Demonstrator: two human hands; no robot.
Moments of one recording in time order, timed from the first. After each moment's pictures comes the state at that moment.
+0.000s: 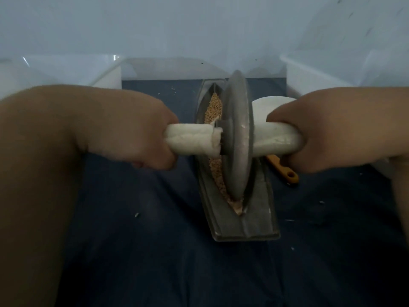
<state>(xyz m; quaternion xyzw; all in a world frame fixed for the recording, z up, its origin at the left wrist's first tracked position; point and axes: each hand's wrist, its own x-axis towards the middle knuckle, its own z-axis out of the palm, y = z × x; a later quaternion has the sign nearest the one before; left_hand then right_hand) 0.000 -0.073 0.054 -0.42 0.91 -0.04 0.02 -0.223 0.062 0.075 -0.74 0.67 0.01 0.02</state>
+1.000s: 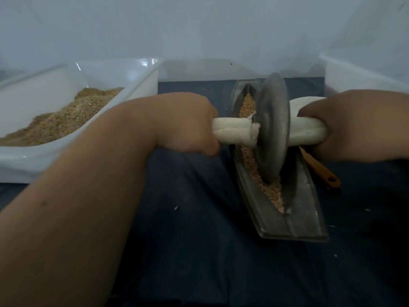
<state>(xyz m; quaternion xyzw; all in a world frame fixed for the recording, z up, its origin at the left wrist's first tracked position) 0.006 -0.076 0.061 -0.37 0.93 -0.01 0.00 -0.238 0.030 0.051 -0.70 0.71 -0.02 -0.04</state>
